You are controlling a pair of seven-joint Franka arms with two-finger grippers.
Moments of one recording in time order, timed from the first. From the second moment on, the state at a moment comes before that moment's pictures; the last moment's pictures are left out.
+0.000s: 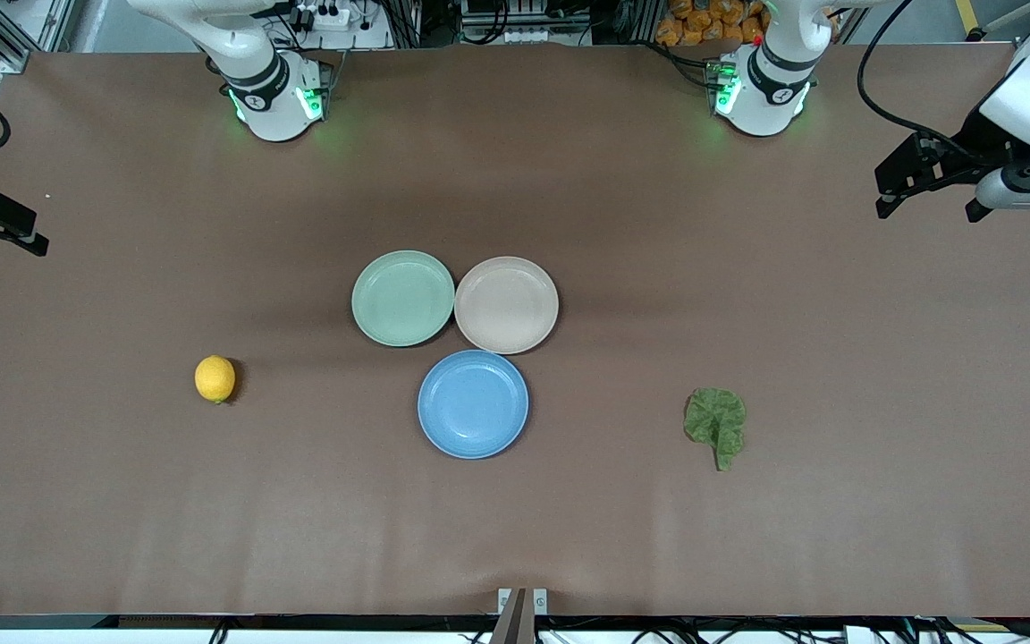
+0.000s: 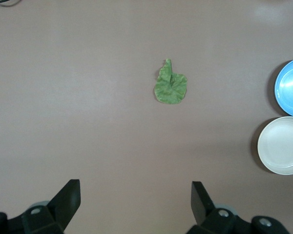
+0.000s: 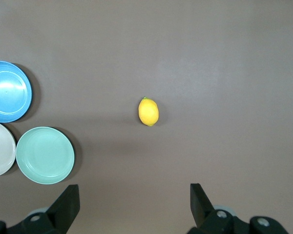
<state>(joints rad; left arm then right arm) -0.01 -0.02 -0.17 -1.48 0.01 1.55 -0.12 0.06 0.08 -0.14 -1.41 0.04 1.50 -0.12</state>
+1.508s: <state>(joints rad) 0.00 0.09 -0.22 -1.48 0.01 1.54 -0.12 0.06 0.09 -0.14 -1.41 0.04 1.50 -0.12</state>
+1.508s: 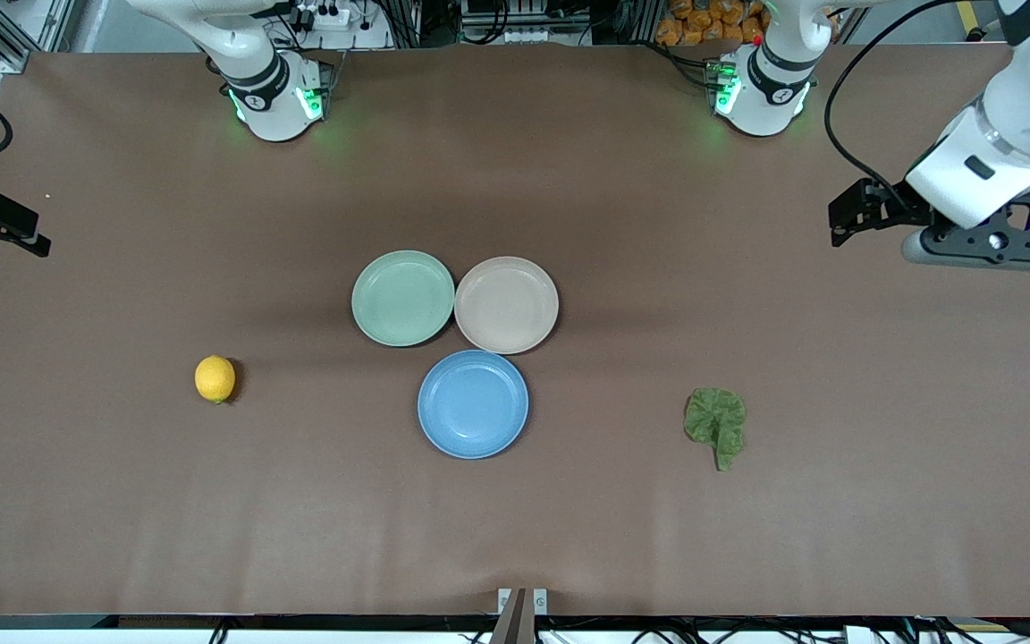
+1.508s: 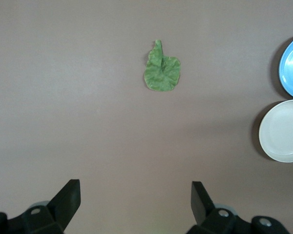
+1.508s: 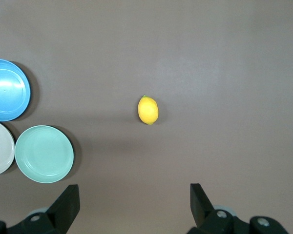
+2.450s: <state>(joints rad) 0.00 0.27 -0.23 -1.43 0.01 1.69 -0.14 0.05 0.11 -0.12 -1.58 0.04 1.65 -0.12</state>
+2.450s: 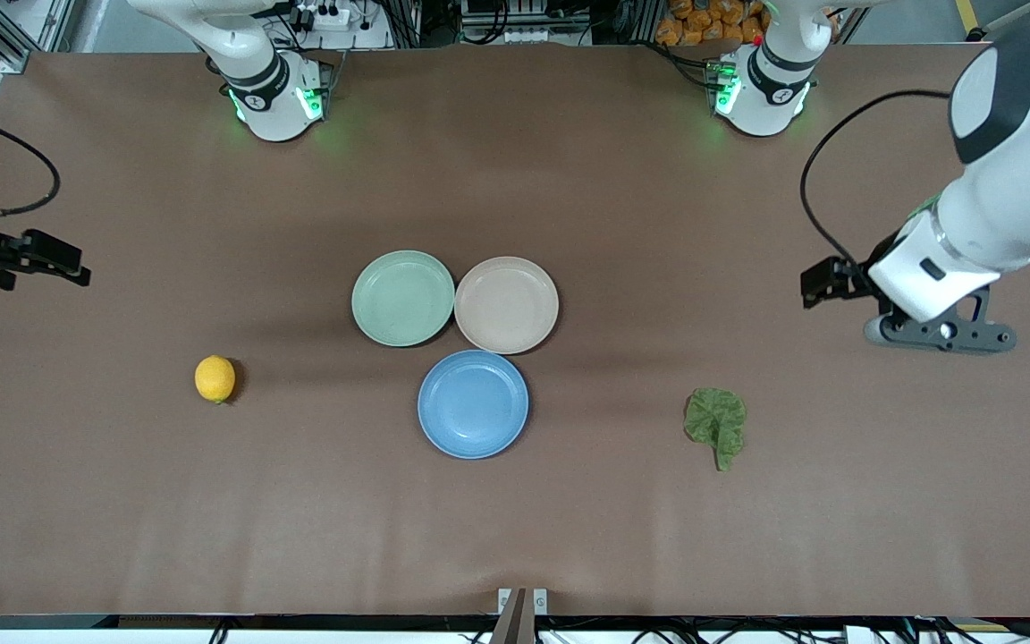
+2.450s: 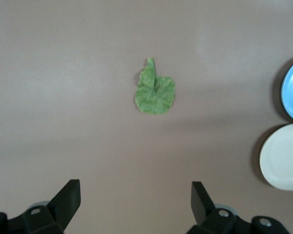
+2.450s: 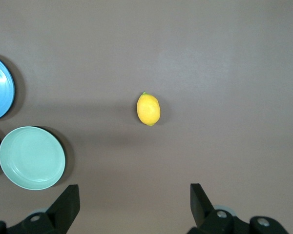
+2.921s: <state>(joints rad) 0.00 0.37 -0.23 -1.42 0.01 1.86 -0.16 0.05 0.13 -0.09 -1.81 0.04 1.93 -0.12</state>
